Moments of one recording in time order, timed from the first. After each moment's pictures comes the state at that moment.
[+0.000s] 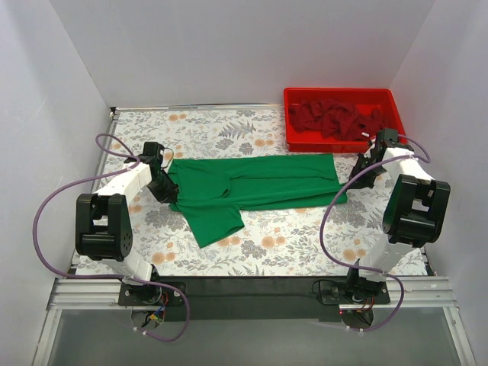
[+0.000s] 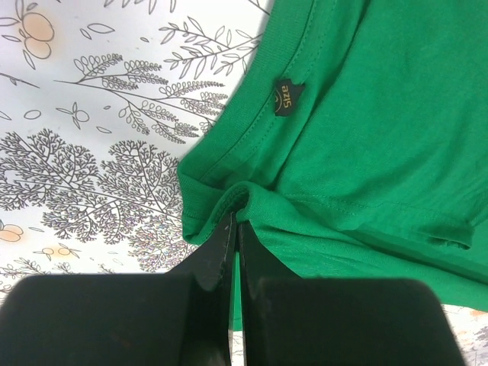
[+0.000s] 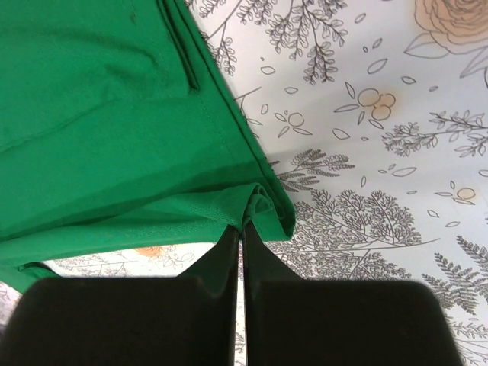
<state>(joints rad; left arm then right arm) -0.06 1.61 1.04 -0.73 0.01 -0.71 -0.20 1.72 1.20 -0.76 -0.28 0.26</state>
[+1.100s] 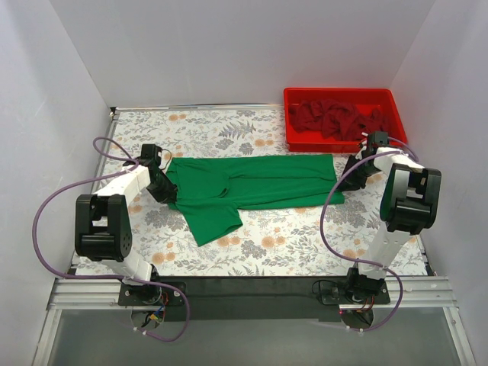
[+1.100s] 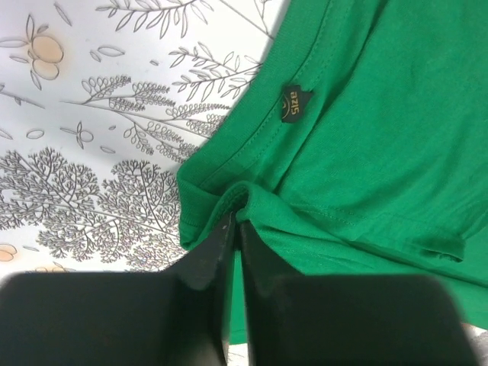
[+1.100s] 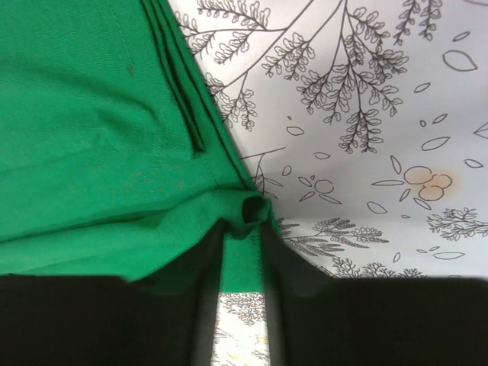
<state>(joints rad) -0.03 1.61 1.00 -0.66 0.01 -0.73 -0.16 1.85 1.21 -0.65 -0.32 0.26</state>
